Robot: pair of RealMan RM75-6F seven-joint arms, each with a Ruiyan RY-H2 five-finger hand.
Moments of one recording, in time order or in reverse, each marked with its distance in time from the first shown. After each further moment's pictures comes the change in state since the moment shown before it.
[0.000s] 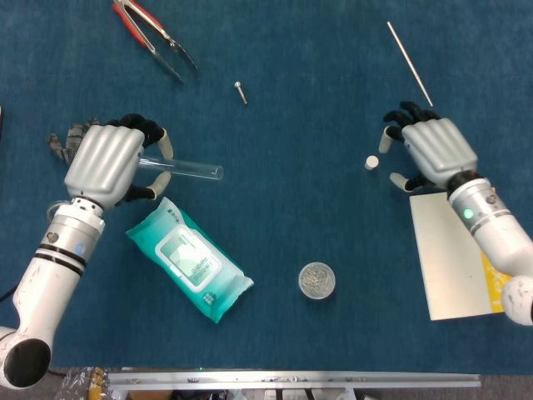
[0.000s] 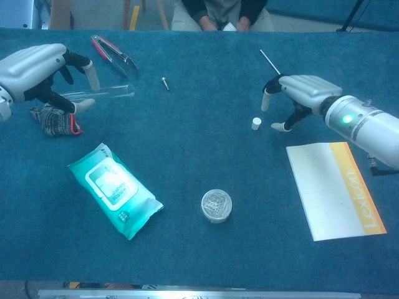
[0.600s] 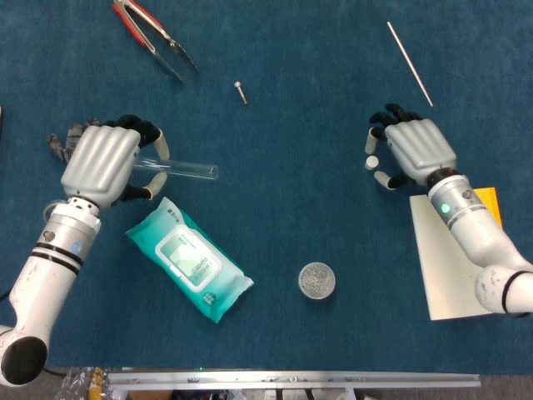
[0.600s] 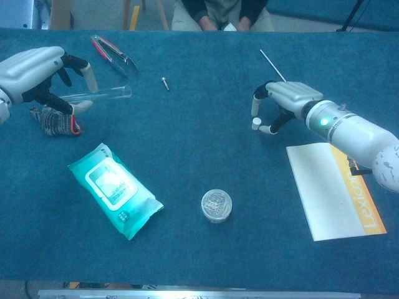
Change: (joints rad) left arm 0.009 0.002 0.000 0.027 0.012 -0.022 -0.031; right arm 0.055 -0.106 0.004 0.113 0.076 -0.020 -0.014
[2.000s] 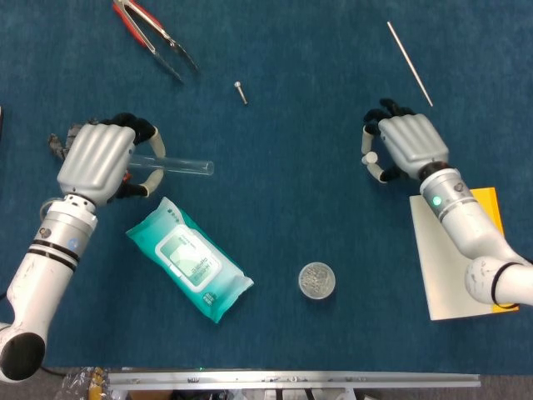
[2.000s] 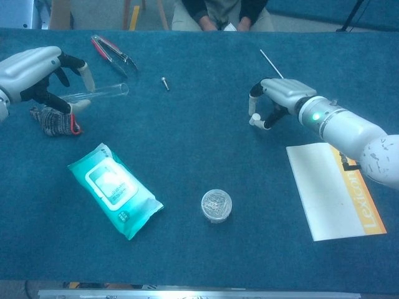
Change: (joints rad) left arm 0.010 0.002 -0.014 0.025 -0.004 -0.020 -0.034; right arm 0.040 -0.019 0.017 0.026 0.053 -0.011 0.011
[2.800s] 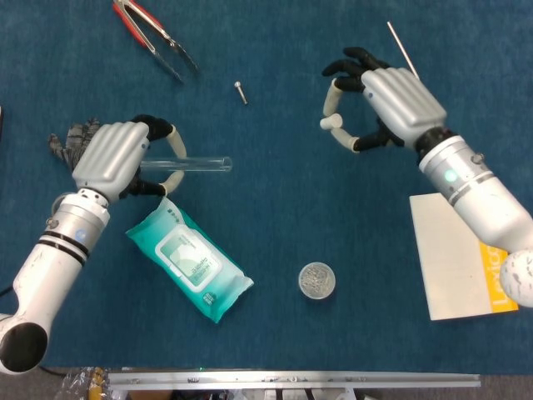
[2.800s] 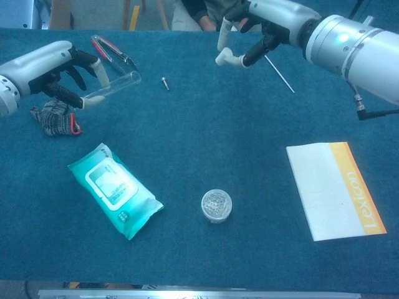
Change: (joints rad) left arm -0.041 0.038 -0.058 -0.062 -0.088 -0.114 -0.138; right arm 0.048 0.316 0.202 -0.438 -0.013 -0.004 0.176
